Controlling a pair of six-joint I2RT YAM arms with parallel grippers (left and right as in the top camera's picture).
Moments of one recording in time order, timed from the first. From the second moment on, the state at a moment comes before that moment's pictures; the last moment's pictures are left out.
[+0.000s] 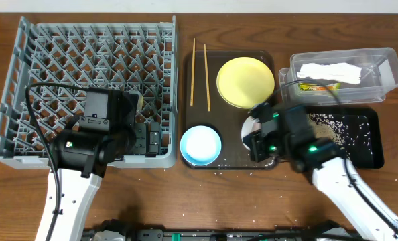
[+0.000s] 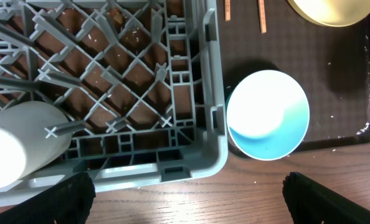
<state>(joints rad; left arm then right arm) -0.17 1.11 1.14 -1.14 0.15 -0.14 0.44 1.25 0.76 -0.50 -0.31 0.19</state>
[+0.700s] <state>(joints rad) -0.17 1.11 1.14 -1.09 0.18 -0.17 0.50 1.42 1.01 -0.68 -0.06 0.21</state>
